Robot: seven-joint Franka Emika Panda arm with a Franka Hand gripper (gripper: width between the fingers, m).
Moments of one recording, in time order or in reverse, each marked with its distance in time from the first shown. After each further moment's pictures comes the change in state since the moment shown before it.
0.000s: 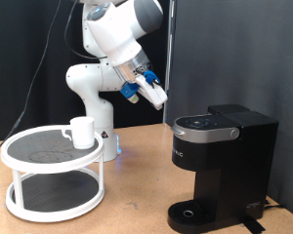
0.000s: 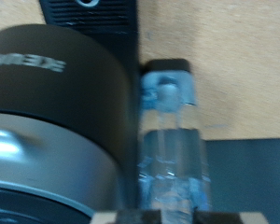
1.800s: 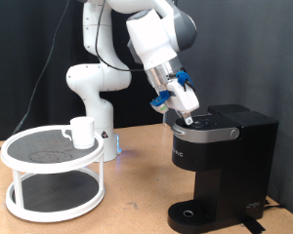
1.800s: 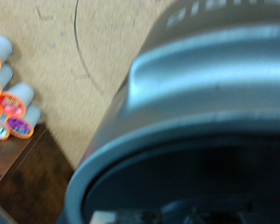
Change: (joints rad) arm 0.079 0.163 0.157 0.054 0.051 0.535 0.177
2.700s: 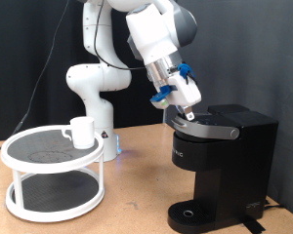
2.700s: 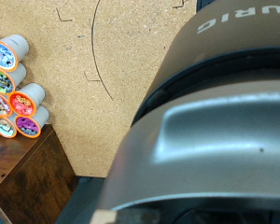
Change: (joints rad) arm -0.001 -0.001 -0.002 0.022 -0.098 0.000 0.006
